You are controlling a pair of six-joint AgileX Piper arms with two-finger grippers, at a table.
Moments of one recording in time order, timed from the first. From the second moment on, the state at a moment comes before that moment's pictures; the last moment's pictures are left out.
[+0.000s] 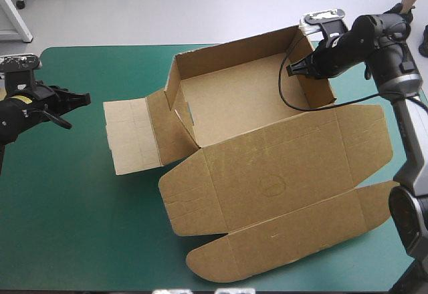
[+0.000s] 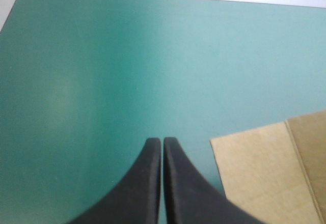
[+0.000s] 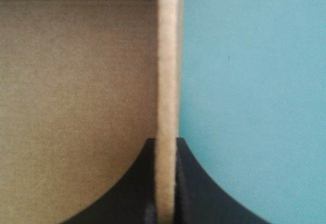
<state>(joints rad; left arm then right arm) 0.15 1.21 -1.24 -0.23 0.74 0.20 0.16 1.77 -2.00 0.17 1.24 -0.14</state>
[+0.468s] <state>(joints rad) 0.50 1.28 -0.94 -0.90 0.62 0.69 0.16 1.59 -2.00 0.13 1.24 -0.13</state>
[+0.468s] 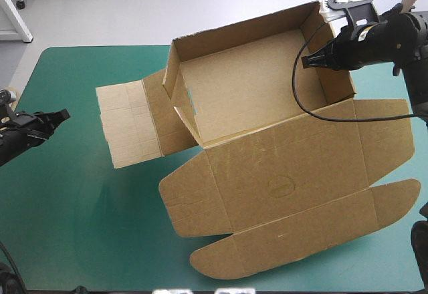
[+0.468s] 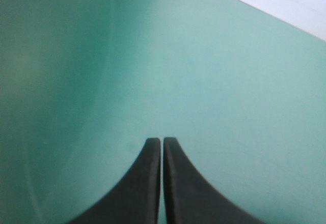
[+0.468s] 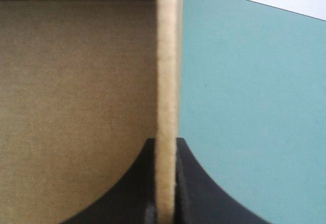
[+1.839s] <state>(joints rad) 0.14 1.64 -1.09 -1.67 1.17 1.20 0.16 1.55 -2.01 0.26 1.24 -0.13</state>
